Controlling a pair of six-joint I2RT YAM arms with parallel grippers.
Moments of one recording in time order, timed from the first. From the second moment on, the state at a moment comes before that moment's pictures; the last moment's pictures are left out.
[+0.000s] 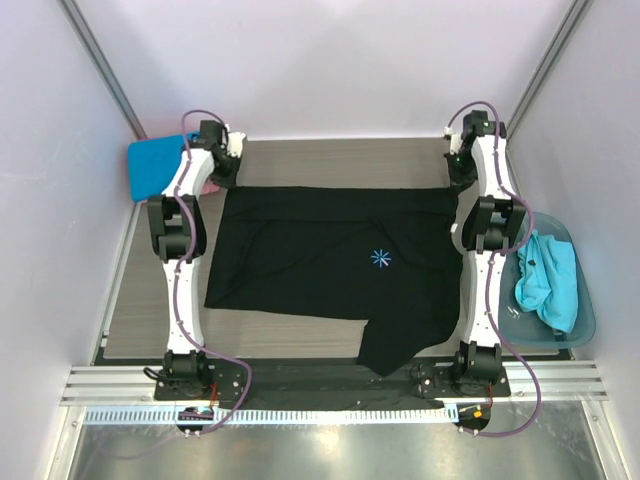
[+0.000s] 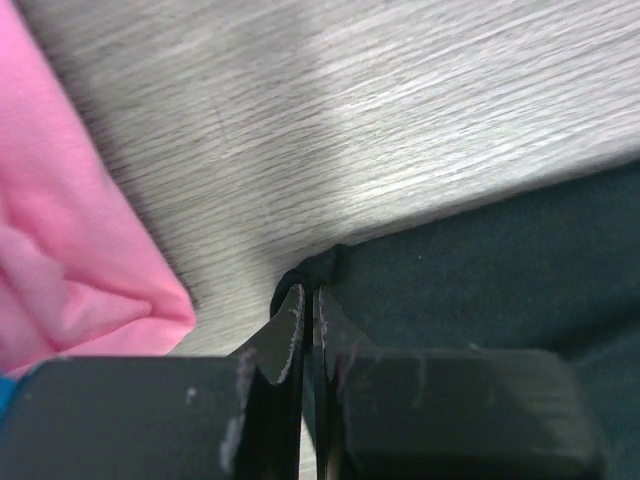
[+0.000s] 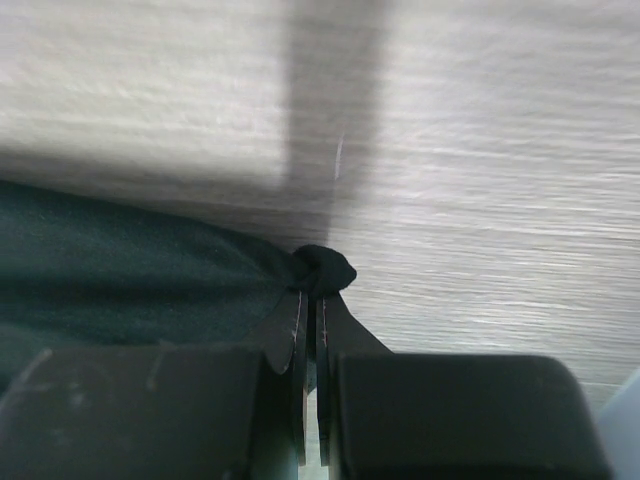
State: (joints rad) left arm -0.02 2.48 2.23 -0.81 0.16 0.26; right arm -0.13 2.68 2.69 -1.33 -0.05 -0.24
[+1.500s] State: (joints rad) left arm 0.09 0.86 1.80 -0.84 0.24 0.21; right arm -0.18 0.79 1.91 -0.84 -0.13 -0.30
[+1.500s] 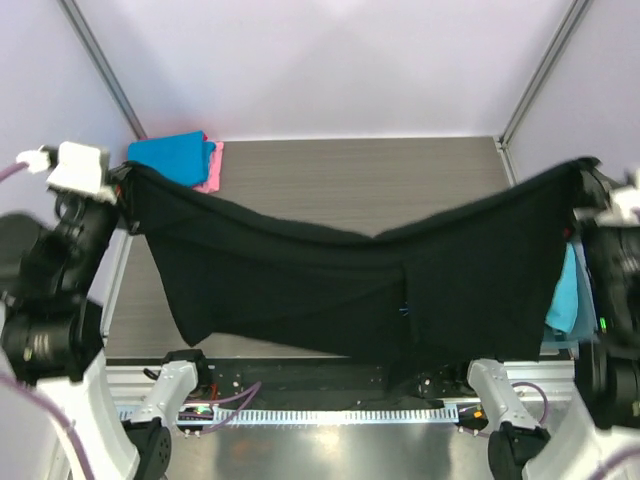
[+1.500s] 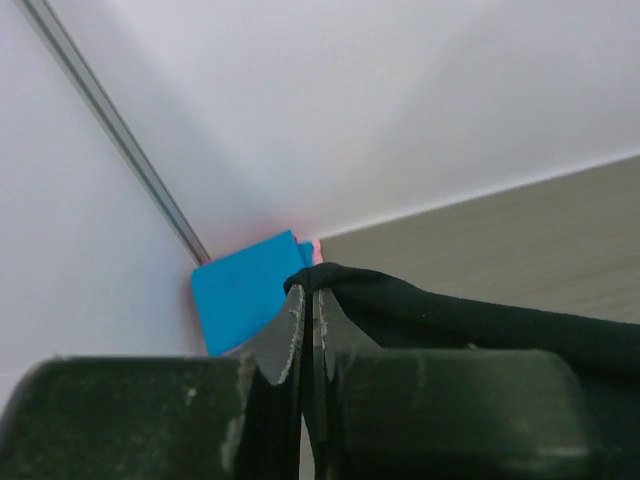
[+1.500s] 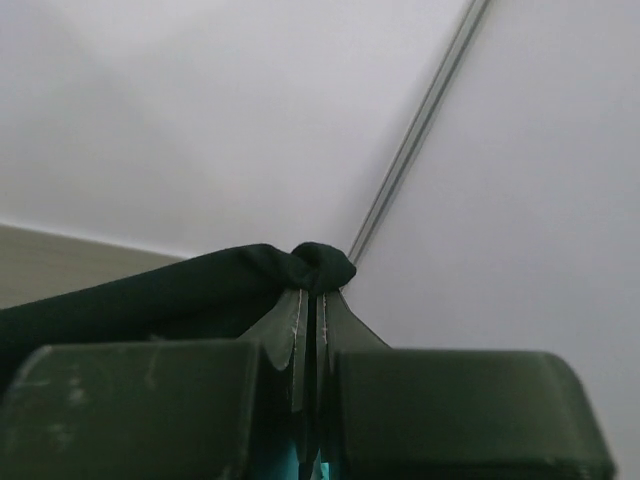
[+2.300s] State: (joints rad) left arm 0.01 2.16 1.85 -0.71 0.27 0.27; right arm -0.11 2.07 1.70 -0.51 -0.23 -0.26
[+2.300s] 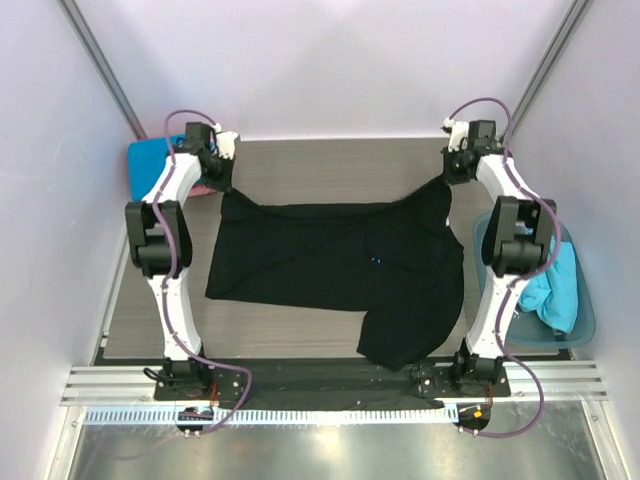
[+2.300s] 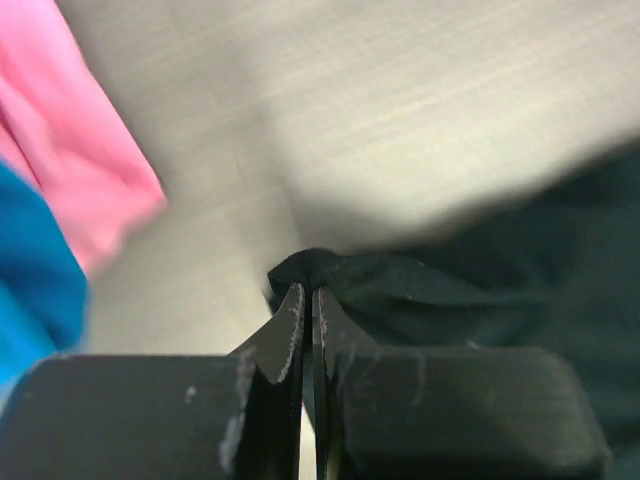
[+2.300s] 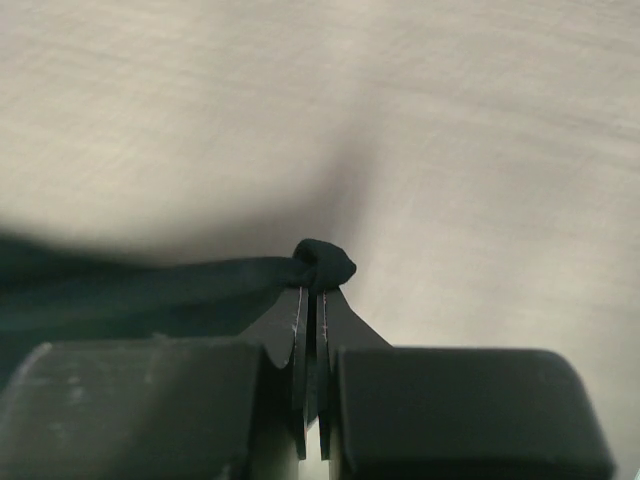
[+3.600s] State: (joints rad) left arm -0.05 1.56 1.50 -0.68 0.23 0.13; right arm -0.11 1.72 1.60 -0.38 -0.26 -0.23
